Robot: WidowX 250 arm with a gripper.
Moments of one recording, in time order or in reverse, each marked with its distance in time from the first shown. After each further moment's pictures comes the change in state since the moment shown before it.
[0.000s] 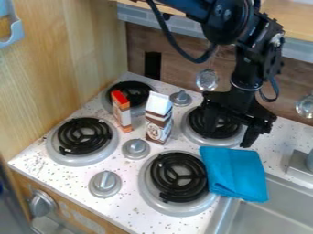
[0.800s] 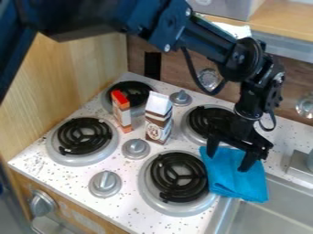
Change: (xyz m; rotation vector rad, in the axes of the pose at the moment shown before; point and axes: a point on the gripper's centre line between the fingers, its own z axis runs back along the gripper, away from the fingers) arm 0.001 -0.010 -0.060 0.042 0.124 -0.001
